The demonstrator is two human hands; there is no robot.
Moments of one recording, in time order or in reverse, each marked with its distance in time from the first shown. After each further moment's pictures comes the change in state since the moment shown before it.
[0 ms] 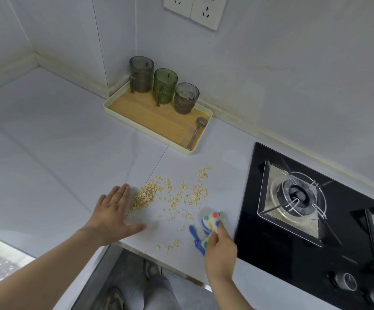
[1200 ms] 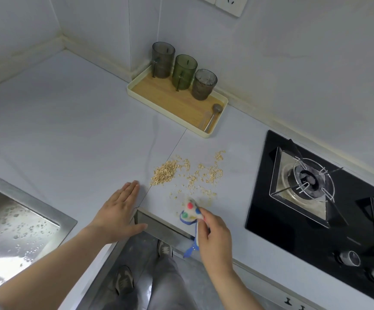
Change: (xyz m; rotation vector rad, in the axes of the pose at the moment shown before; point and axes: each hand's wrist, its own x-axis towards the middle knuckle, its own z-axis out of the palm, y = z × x) left_hand -0.066 -0.034 0.035 -0.043 0.103 0.120; right_hand -0.076 -0.024 0.002 0.037 -0.135 -0.408
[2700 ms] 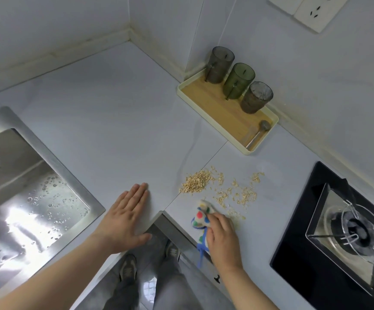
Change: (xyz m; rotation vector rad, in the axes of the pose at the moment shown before) left_hand -0.034 -0.031 0.028 0.079 0.139 -0.117; right_hand 0.057 0.018 0.042 -0.292 -0.184 -0.454
